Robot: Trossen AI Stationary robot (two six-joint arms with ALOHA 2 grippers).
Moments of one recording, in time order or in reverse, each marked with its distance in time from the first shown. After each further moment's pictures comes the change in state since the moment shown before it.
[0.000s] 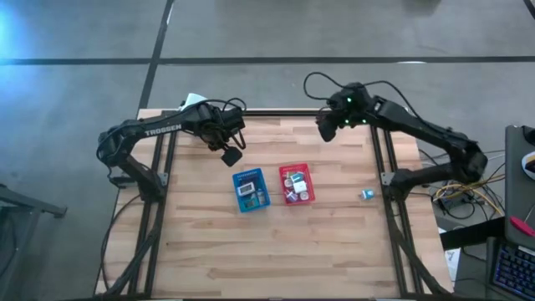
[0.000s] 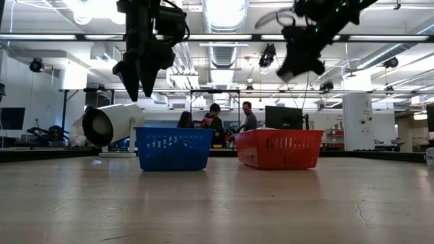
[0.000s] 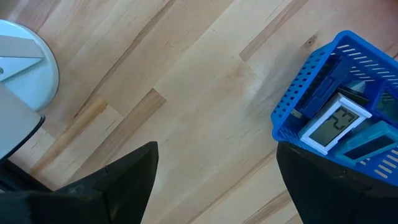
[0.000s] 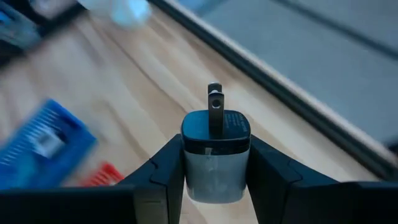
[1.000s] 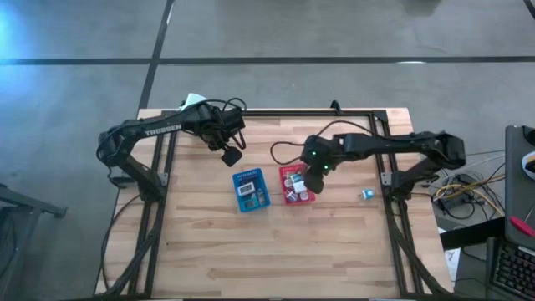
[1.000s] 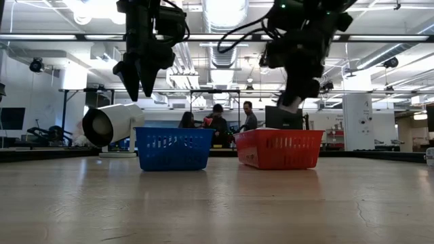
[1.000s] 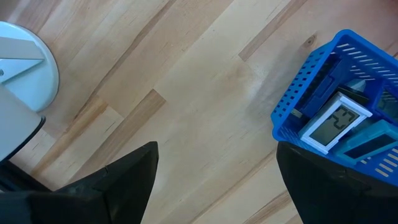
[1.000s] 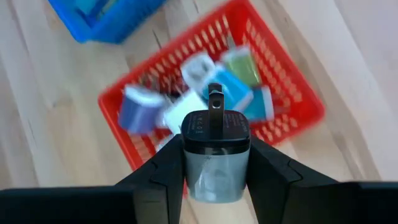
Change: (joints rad) left arm 0.000 0.000 0.000 0.000 0.000 0.008; right arm 0.466 0.208 -0.056 -0.075 -0.047 0.133
